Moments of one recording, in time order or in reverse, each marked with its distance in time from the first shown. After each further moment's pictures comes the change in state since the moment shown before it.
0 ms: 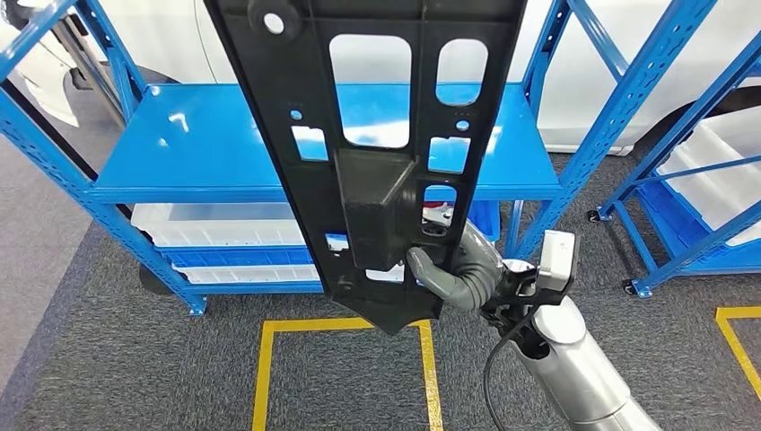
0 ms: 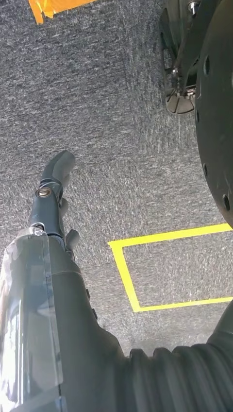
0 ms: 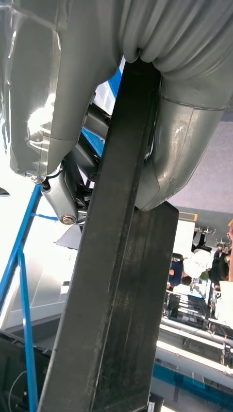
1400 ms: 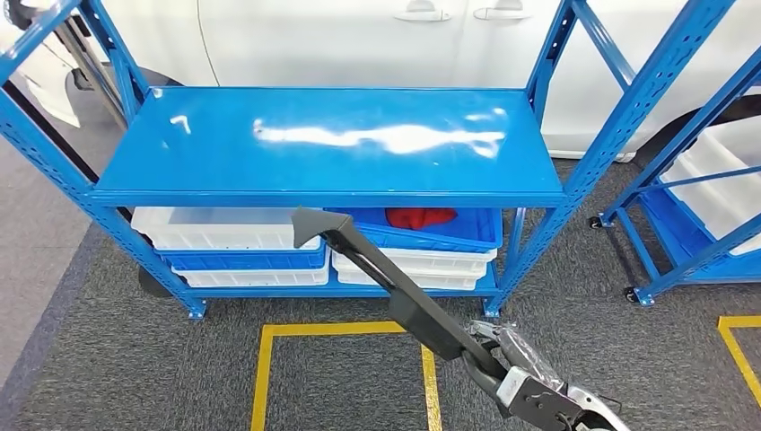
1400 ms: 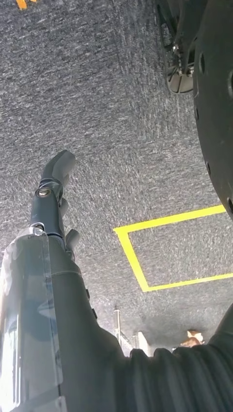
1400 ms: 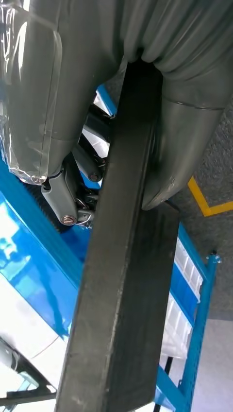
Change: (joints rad) left arm -0.029 0.009 -0.019 0.000 -0.090 -0.035 0.143; right arm 0.624 -0.031 -0.335 -0.099 0.736 -0.186 -0.010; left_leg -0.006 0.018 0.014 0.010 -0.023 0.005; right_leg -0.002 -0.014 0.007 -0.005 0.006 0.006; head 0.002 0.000
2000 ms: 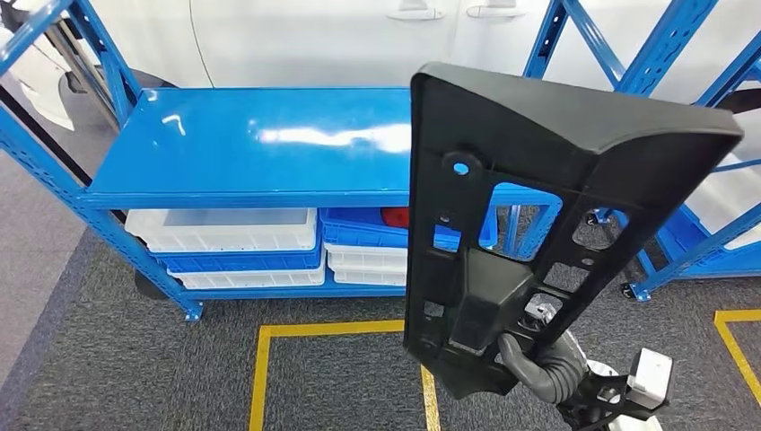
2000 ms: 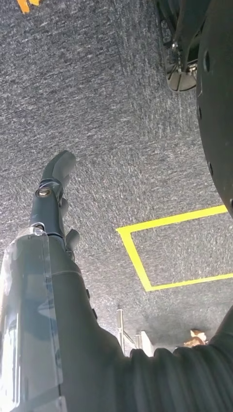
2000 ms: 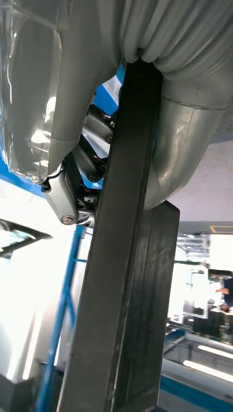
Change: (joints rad) left arm -0.004 0.004 -0.002 0.000 0.001 0.003 0.006; right arm -0.089 0.005 -0.050 -0.031 -0.580 0.348 -0.187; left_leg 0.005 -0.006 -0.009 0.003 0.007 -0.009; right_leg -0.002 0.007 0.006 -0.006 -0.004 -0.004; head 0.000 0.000
